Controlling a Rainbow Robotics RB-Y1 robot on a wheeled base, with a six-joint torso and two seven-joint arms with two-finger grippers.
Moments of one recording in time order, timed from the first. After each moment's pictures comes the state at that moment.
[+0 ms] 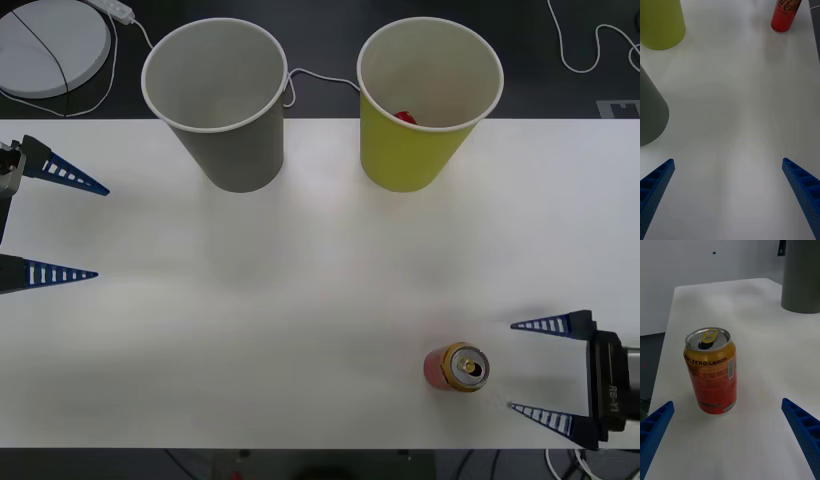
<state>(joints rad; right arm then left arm) -0.05 -0.77 0.07 -0.87 0.96 -1.57 0.85 -0.27 1.05 0.18 -1.69 -1.44 -1.55 0.16</state>
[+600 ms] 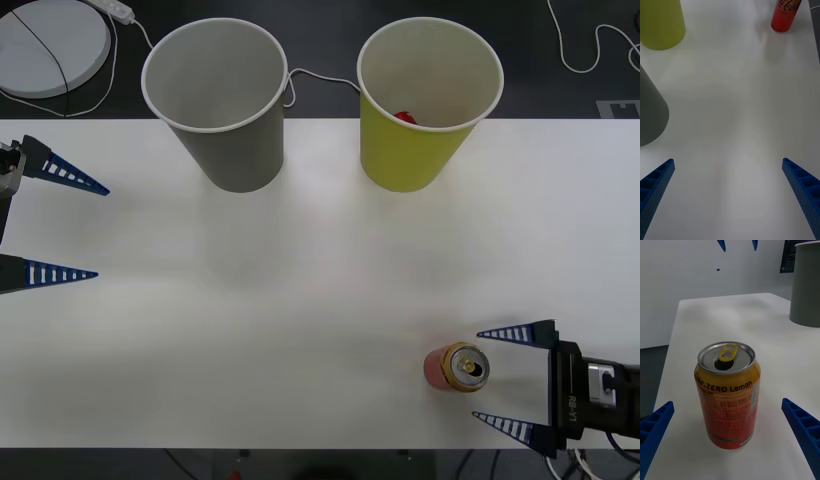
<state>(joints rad) -0.05 -0.66 0.07 -0.87 1.00 -1.57 0.90 -0.27 1.05 0.18 -1.69 -1.44 -1.55 0.16</state>
